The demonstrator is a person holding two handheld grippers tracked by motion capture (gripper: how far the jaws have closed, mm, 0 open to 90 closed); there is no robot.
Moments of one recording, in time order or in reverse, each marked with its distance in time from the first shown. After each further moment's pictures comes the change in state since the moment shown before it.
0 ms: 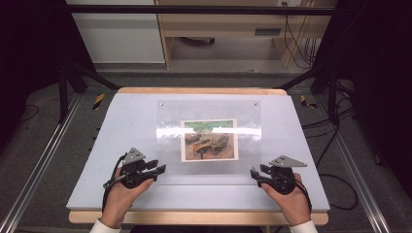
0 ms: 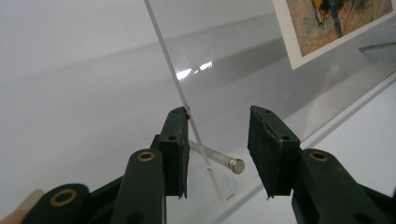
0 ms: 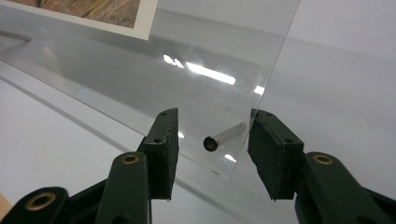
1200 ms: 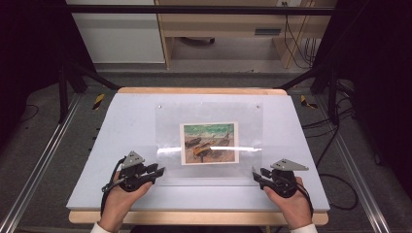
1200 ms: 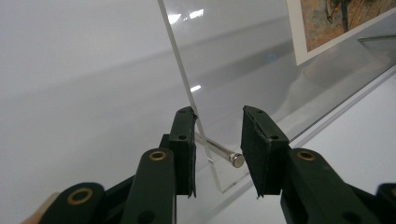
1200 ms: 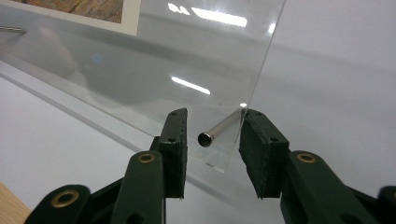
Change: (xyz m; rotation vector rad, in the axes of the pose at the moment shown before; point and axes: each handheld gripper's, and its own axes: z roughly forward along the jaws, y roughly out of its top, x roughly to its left) left arm -0.003 -0.008 -0.005 0.011 0.002 0.006; right arm 0.001 -0.008 -0.004 0.012 -0.012 0.010
